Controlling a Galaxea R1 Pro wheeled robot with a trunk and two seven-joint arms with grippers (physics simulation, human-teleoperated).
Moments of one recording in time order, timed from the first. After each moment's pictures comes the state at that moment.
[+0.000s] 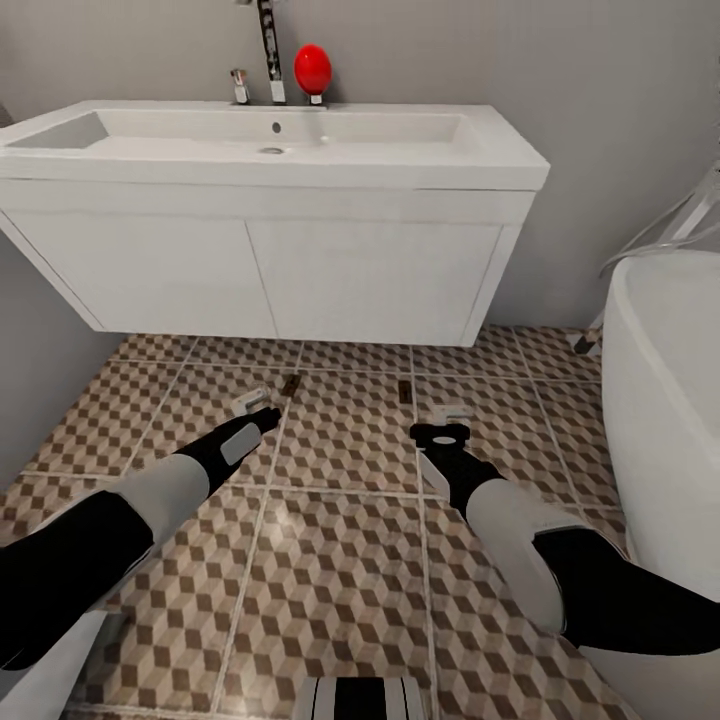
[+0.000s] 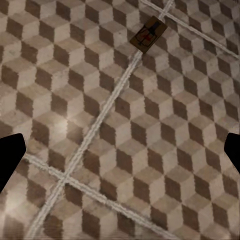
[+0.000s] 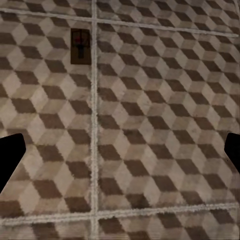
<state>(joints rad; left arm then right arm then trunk) -1.25 0.00 -0.85 -0.14 1.29 0.02 0.30 -1.15 0.17 0.07 -0.17 0.00 0.05 -0.38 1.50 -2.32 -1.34</state>
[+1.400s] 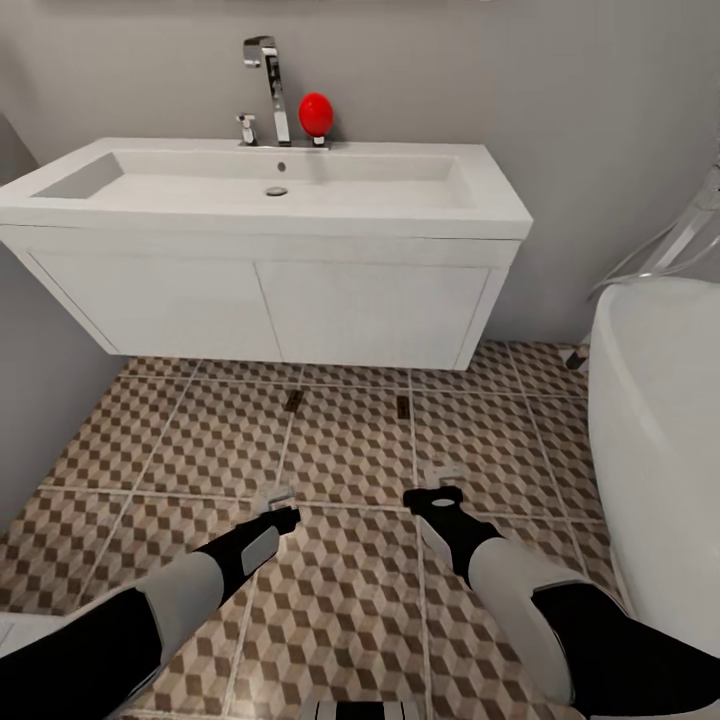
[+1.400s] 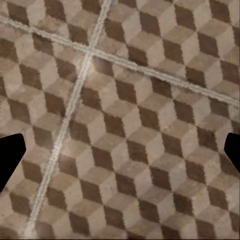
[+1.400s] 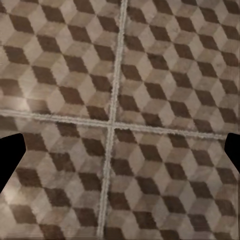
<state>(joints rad) -0.94 -0.06 -1.02 -0.14 1.29 0.02 0.29 -0.98 0.17 0.09 -0.11 0.03 0.05 -0.27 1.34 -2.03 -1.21</state>
